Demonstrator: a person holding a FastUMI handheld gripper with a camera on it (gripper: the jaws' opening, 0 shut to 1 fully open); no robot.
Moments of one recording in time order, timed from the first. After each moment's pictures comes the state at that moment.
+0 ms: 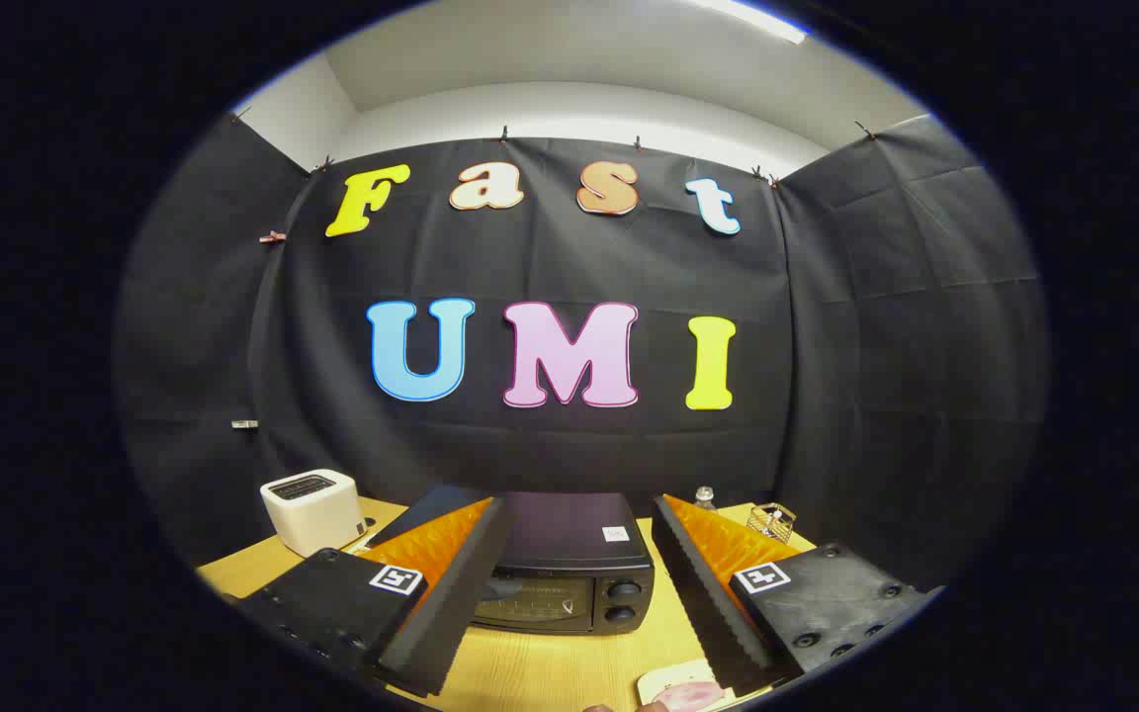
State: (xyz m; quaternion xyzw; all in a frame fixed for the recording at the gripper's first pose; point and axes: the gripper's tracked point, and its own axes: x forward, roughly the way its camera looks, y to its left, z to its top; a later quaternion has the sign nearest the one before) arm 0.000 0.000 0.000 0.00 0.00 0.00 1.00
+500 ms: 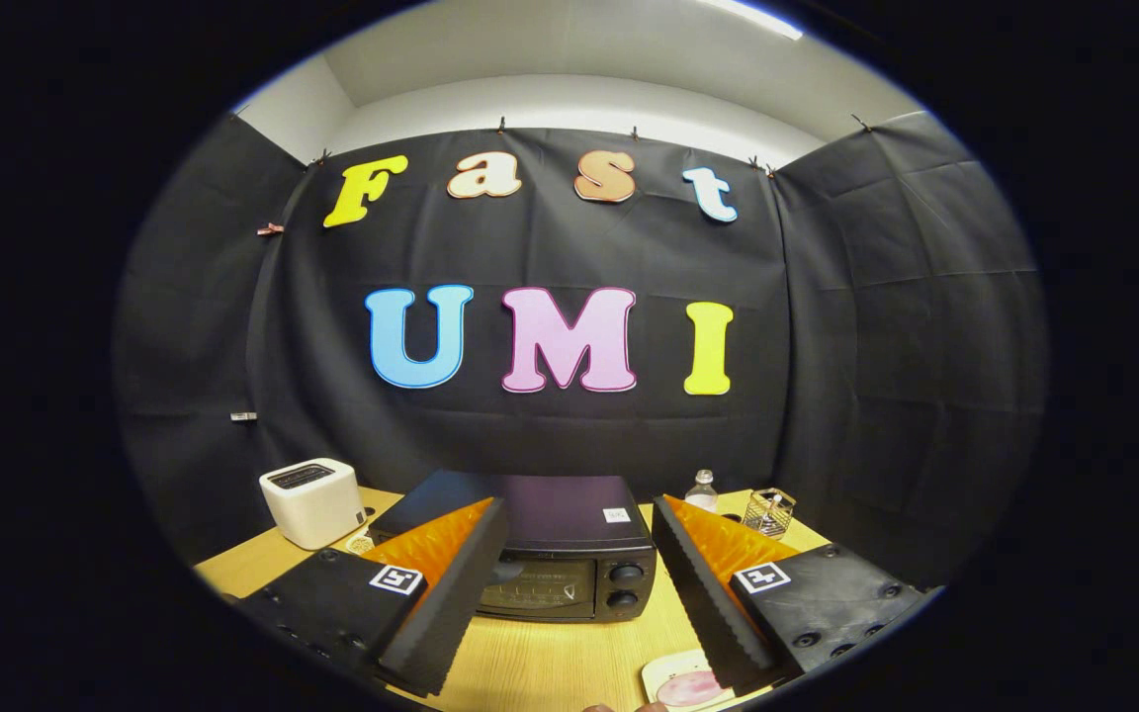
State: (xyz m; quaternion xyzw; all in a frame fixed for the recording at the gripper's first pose) arm -0.004 0.001 -0.017 0.00 0.02 0.00 1.00
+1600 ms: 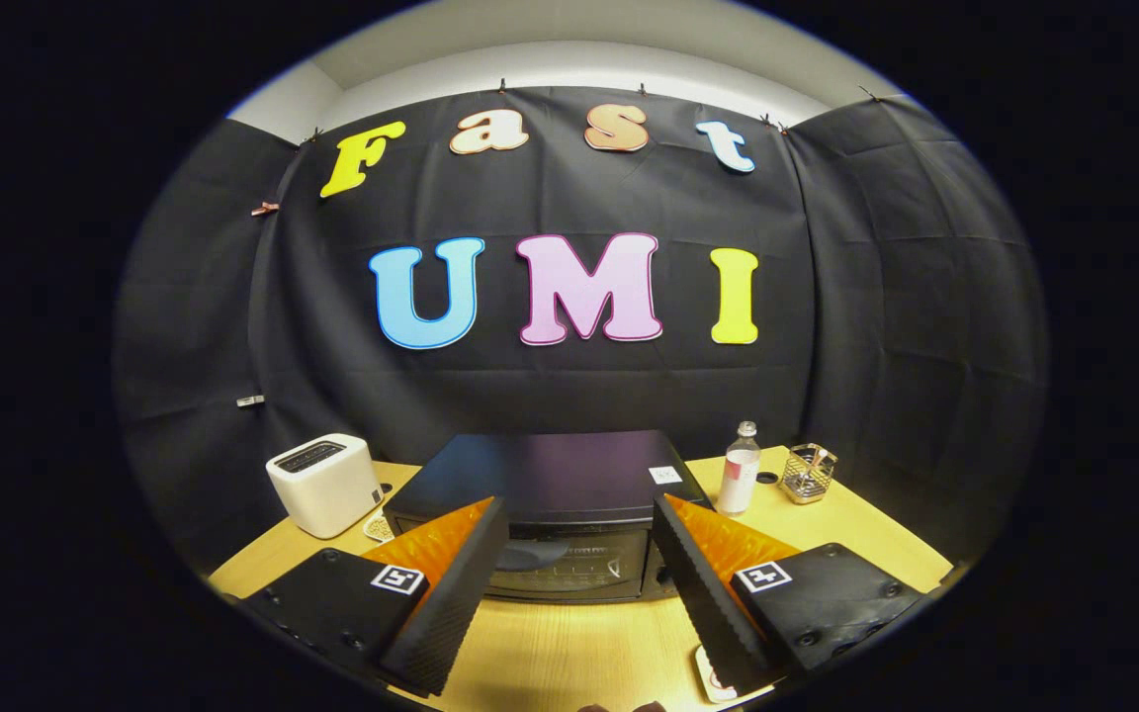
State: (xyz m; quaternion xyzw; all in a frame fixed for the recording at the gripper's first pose) arm 0.039 0.048 -0.063 0.02 0.08 0.01 1.00
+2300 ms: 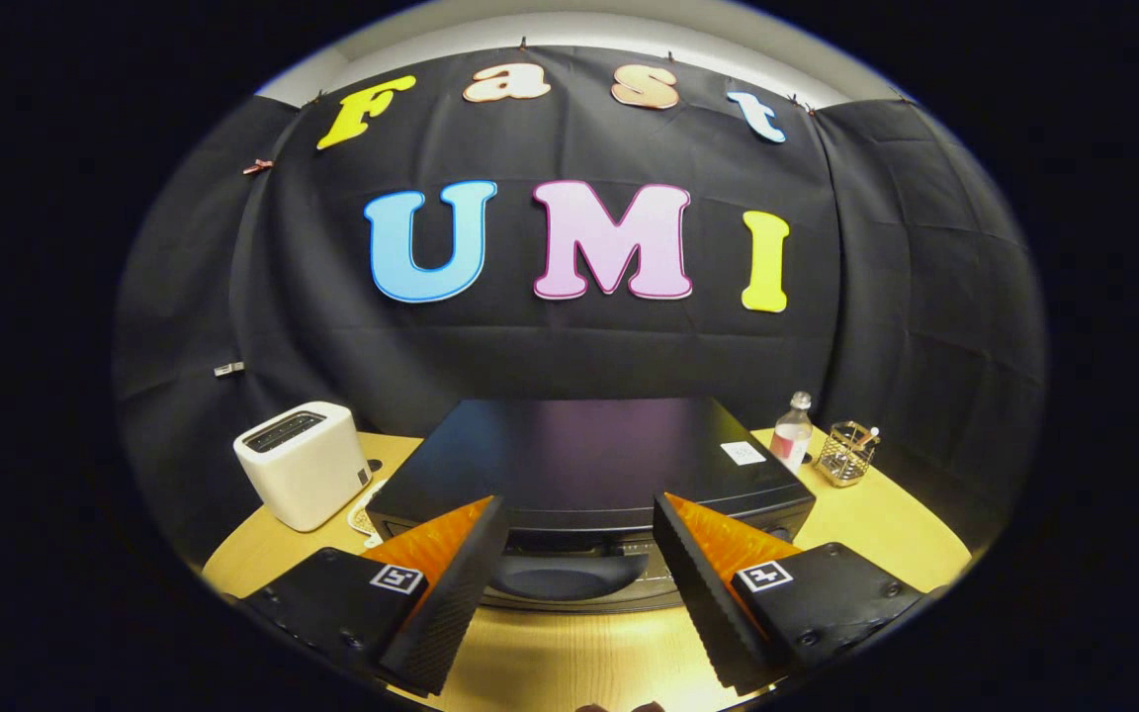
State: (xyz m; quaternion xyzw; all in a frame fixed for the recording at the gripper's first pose) arm 0.106 0.103 -0.134 0.00 0.15 0.00 0.99
